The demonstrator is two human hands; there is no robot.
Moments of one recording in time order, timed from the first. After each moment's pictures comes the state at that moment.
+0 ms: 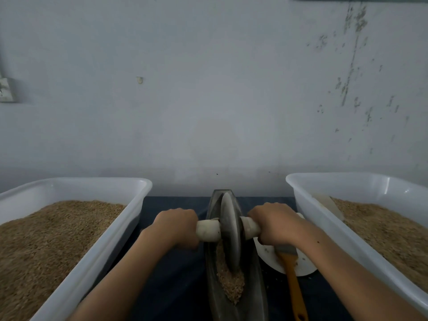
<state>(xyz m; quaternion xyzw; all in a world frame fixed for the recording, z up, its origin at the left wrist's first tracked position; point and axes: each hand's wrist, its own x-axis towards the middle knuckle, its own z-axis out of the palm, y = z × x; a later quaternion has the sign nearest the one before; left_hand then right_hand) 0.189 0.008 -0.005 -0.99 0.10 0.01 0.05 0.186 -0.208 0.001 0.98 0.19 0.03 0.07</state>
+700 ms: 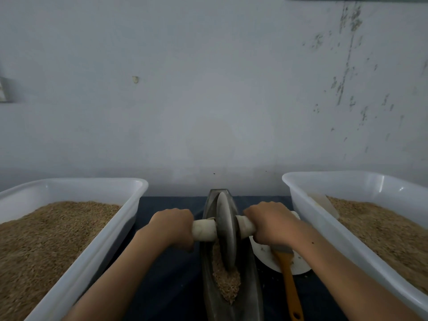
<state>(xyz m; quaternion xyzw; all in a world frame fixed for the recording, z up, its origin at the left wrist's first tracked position) 0.192 0.009 -0.007 -0.99 0.09 0.01 0.05 0.189 -0.210 -0.005 0.97 0.20 0.08 0.07</state>
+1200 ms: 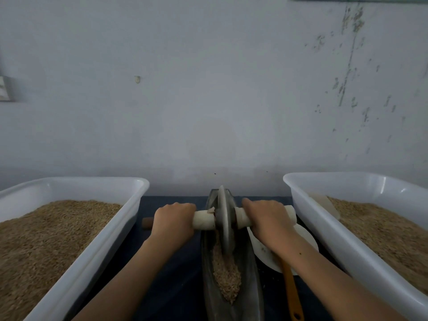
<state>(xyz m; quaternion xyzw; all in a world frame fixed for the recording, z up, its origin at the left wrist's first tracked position) 0.195 0.007 -0.022 -0.98 0.08 -0.19 0.03 0.191 -0.201 -0.022 0.96 0.15 0.22 0.05</state>
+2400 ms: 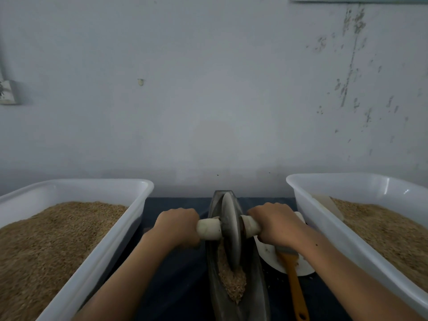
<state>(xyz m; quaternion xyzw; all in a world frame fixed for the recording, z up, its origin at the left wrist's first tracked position) 0.190 0.011 -0.009 -0.99 0.09 -0.01 0.04 0.188 -0.209 -0.006 0.98 0.18 0.09 0.06</state>
